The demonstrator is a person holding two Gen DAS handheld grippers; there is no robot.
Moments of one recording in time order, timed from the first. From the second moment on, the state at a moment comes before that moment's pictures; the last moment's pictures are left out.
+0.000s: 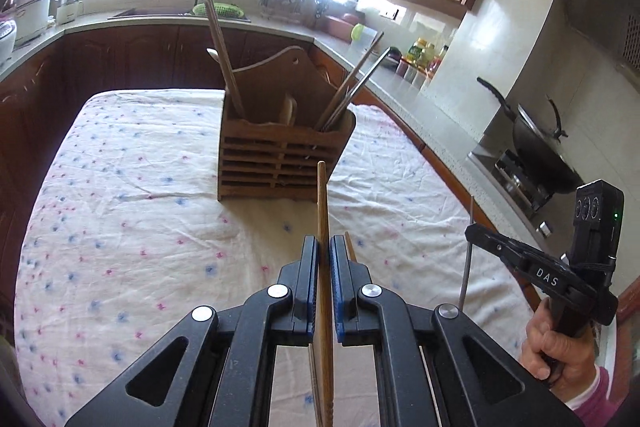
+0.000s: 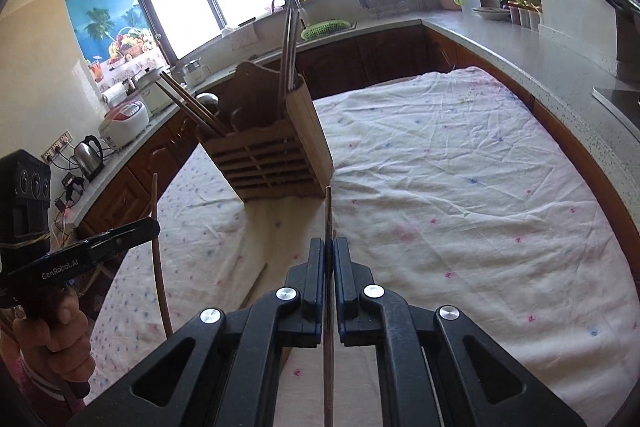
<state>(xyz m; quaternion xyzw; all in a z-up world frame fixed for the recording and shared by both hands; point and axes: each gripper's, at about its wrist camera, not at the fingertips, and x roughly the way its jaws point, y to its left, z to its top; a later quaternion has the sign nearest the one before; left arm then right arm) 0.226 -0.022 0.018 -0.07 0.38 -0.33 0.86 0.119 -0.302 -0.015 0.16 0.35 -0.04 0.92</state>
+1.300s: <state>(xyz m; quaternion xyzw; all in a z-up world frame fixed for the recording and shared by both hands) 0.200 0.072 0.092 -0.14 0.24 -0.30 0.91 0.131 -0.277 0.108 0.14 0.18 -0.01 0.97</state>
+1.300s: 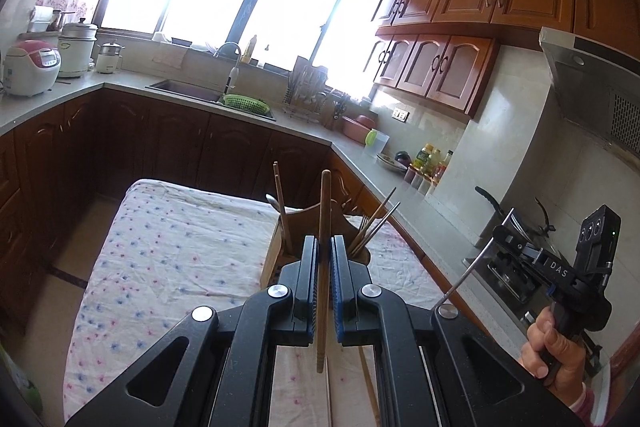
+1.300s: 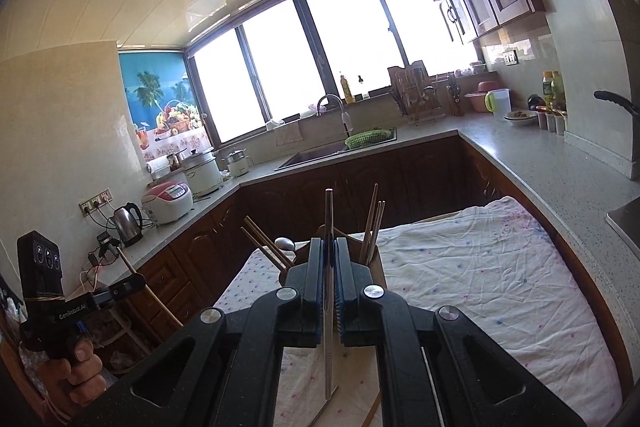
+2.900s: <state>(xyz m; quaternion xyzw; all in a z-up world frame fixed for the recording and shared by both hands) 0.363 -0.040 0.021 -0.13 0.25 -0.22 0.94 0.281 -0.310 0.020 0.15 0.22 -0.05 0.96</state>
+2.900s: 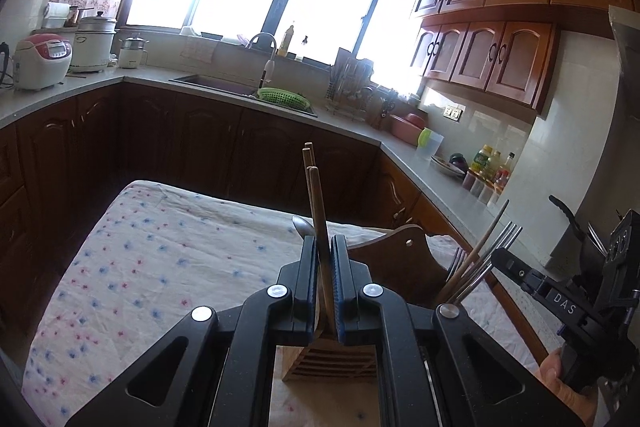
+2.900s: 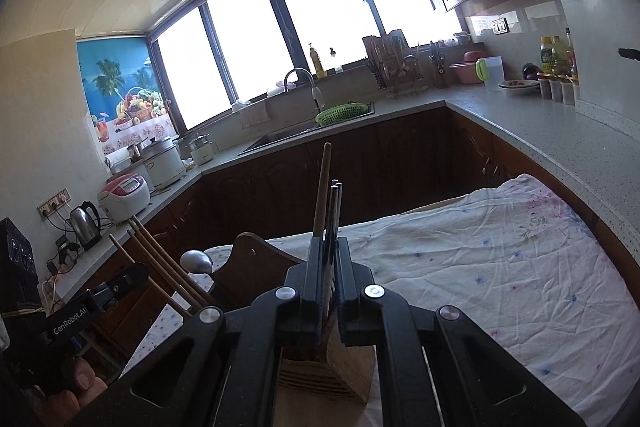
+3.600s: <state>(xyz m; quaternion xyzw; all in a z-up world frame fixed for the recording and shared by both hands) 0.351 -0.021 0.022 -0.15 0.28 -0.21 0.93 0.267 -0.326 0.027 0.19 0.21 -0.04 0.96</state>
